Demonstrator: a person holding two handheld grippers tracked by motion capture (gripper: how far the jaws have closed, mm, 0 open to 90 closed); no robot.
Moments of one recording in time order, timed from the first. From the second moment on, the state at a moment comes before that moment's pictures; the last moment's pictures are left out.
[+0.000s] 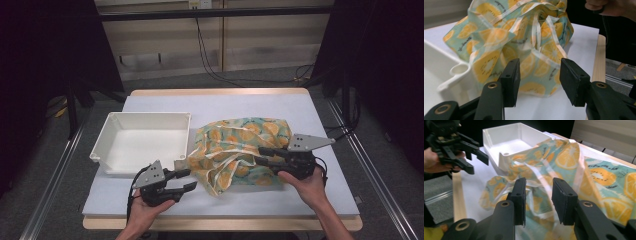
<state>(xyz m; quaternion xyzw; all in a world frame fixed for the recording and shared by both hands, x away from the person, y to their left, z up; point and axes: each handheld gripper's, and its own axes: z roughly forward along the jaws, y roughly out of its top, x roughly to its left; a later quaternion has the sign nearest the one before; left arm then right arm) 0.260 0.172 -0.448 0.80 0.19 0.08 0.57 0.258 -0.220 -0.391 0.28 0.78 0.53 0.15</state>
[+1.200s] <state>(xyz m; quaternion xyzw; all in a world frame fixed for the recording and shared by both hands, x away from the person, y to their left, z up) 0.322 0.067 -0.457 0.83 0.15 0.08 0.53 0.303 -0.196 -0.422 0.29 0.82 0.45 0.18</state>
